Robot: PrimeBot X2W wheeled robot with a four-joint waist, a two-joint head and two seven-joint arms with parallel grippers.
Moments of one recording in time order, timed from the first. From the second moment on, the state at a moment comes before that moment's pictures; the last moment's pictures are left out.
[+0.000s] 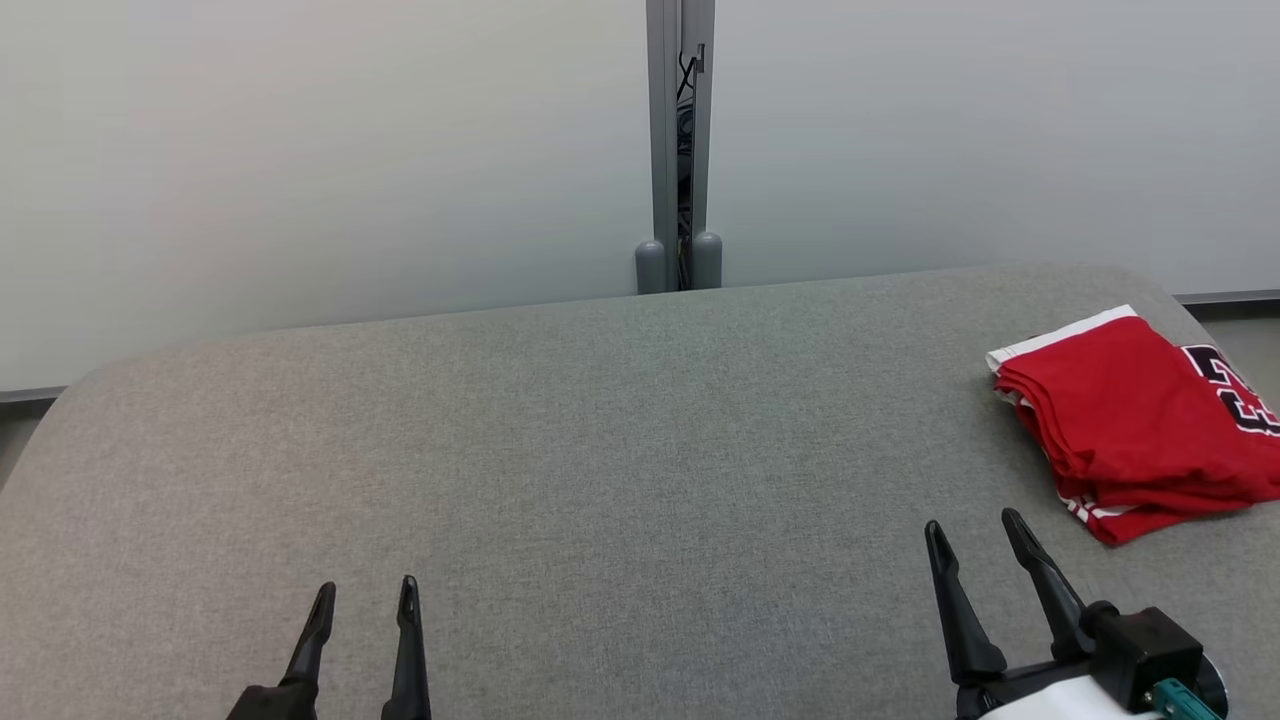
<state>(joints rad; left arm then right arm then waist) 0.15 0.05 -0.12 0.13 -0.22 0.09 -0.26 0.04 -0.06 0.17 0.13 0.21 0.13 -0.26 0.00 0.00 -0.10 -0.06</state>
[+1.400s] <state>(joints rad) 0.19 0.04 -0.16 0.16 -0.49 0.06 -0.24 0.12 -0.08 0.11 0.15 0.53 0.13 -0.18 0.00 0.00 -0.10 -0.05</state>
